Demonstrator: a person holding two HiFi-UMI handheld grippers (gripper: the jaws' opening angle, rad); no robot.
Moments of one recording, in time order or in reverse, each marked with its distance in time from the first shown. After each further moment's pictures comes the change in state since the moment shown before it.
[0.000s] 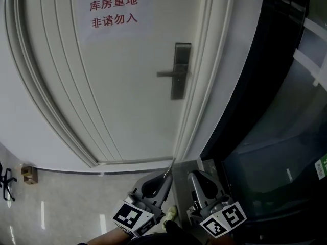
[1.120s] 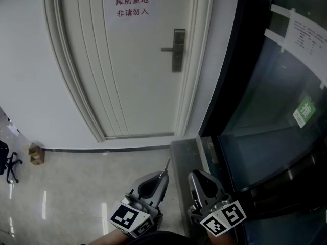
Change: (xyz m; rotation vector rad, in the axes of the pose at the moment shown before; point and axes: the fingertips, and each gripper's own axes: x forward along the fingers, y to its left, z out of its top) left arm -0.218 -0.191 -0.033 -0.003 -0.009 0.056; right arm -0.236 0.162 -0.006 0.009 0.016 0.014
